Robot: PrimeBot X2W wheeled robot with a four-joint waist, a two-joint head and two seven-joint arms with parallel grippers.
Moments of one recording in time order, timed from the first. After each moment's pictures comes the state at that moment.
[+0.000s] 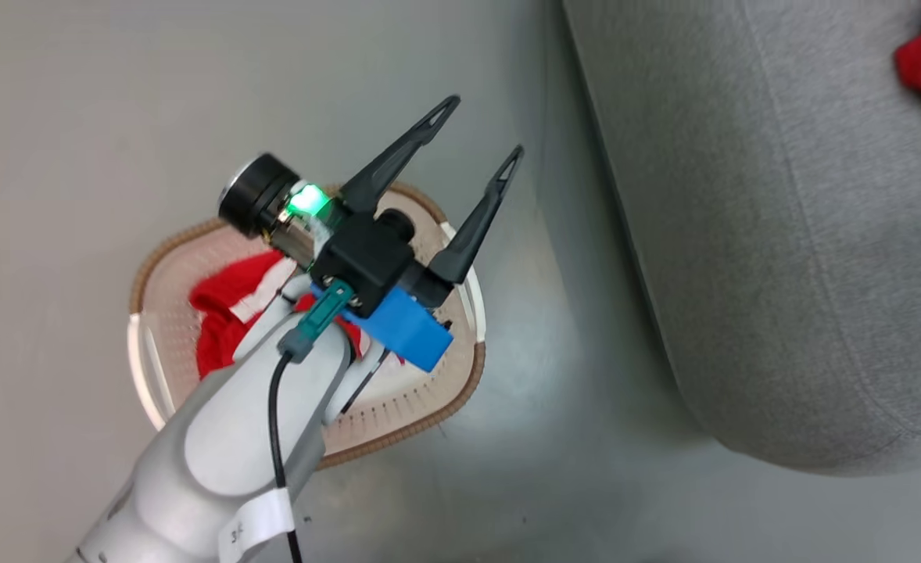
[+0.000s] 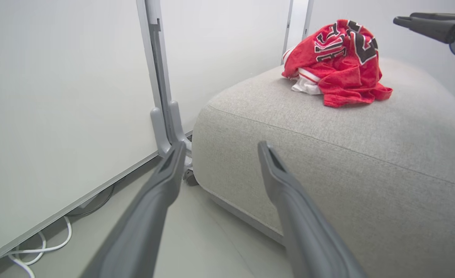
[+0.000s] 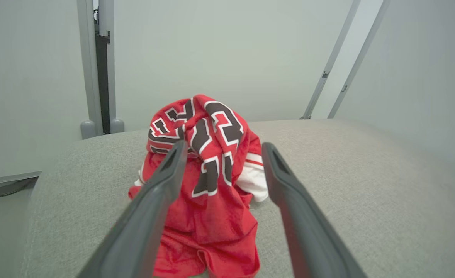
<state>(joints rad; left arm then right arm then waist) -0.75 0.22 -0.71 0.31 -0.25 -0.08 -0.26 -0.64 -0.31 -0.47 0.39 0.10 0.13 -0.26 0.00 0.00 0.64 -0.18</state>
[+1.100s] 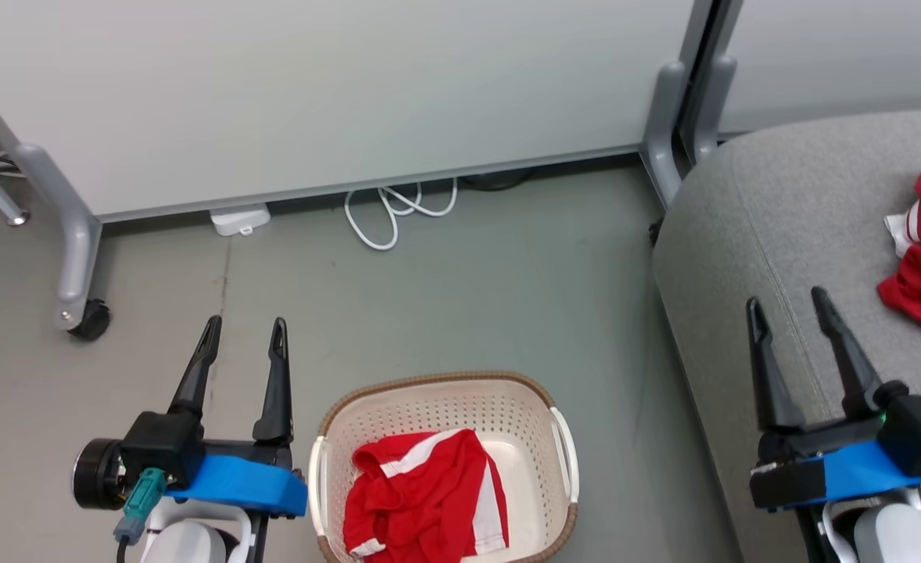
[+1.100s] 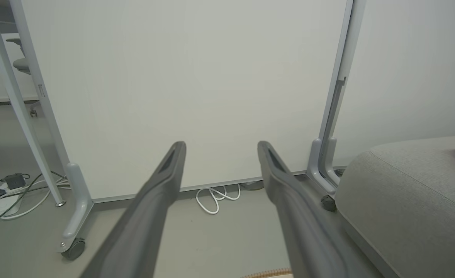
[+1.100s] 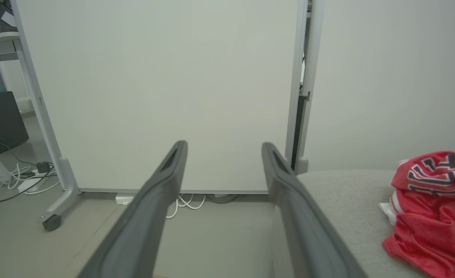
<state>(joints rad) -0.14 0.11 -0.13 0.23 -0.19 -0.08 -0.26 -0.12 -0.12 -0.02 0.09 0.14 0.13 -0.26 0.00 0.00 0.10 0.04</state>
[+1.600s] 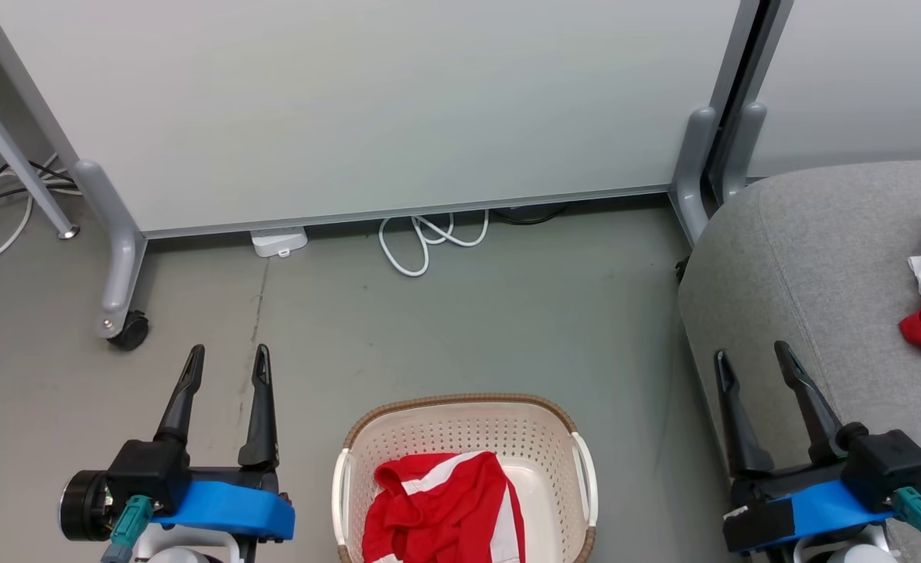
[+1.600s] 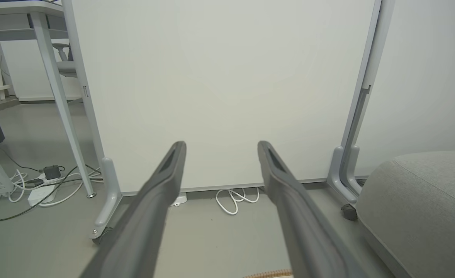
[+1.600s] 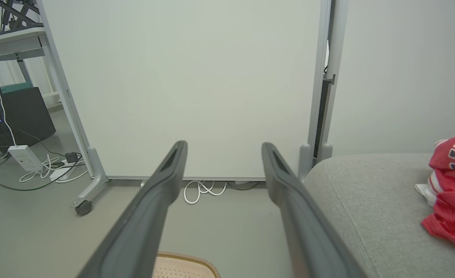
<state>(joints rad) -0.07 0.07 -0.05 0.22 -0.14 -0.11 -0.26 -0.05 -0.08 0.01 0.12 0.13 0.13 -0.26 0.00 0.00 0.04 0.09</state>
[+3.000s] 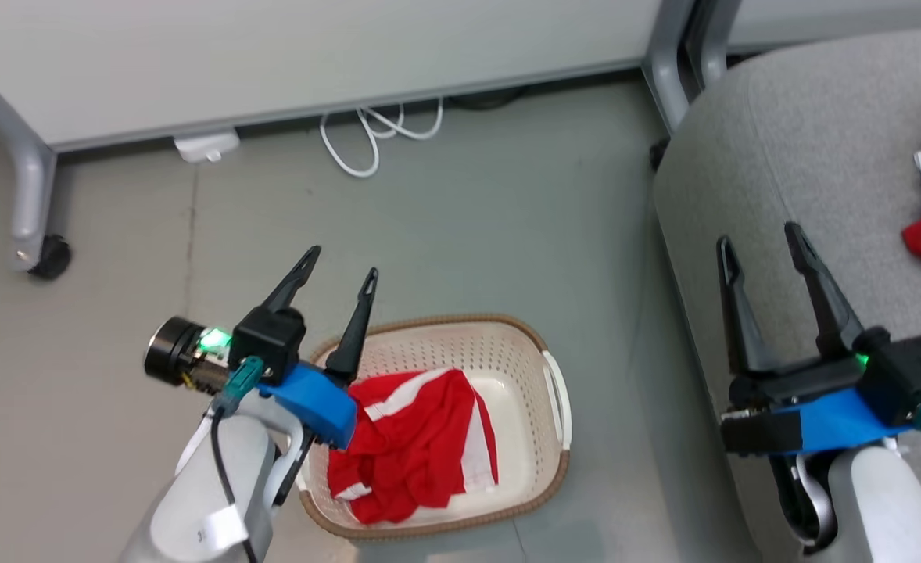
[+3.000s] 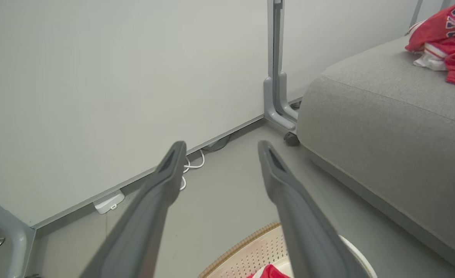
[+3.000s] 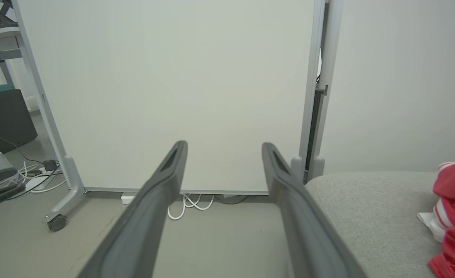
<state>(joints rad) -0.44 0.17 -0.37 0.52 -0.16 -0.13 -0.26 -0.22 -0.09 0.03 0.07 0.11 0.13 -0.26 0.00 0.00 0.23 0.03</state>
